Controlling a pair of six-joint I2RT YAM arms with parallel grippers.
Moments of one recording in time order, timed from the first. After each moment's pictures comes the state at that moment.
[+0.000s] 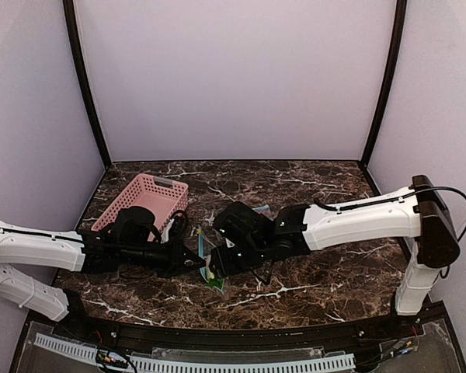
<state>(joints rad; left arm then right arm) -0.92 1.20 0.54 0.09 0.33 -1.08 1.24 1.80 1.32 -0.46 0.09 0.77</state>
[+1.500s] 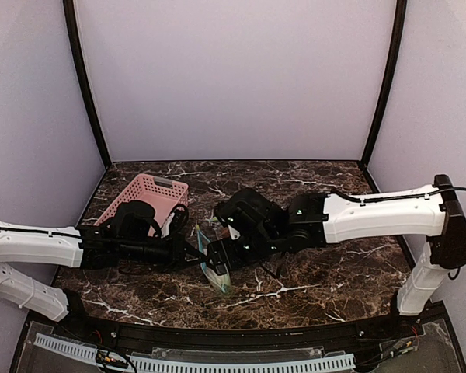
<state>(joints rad) -0.92 1.19 0.59 0.03 0.31 -1.05 1.25 1.70 1.37 -0.57 0.11 0.69</state>
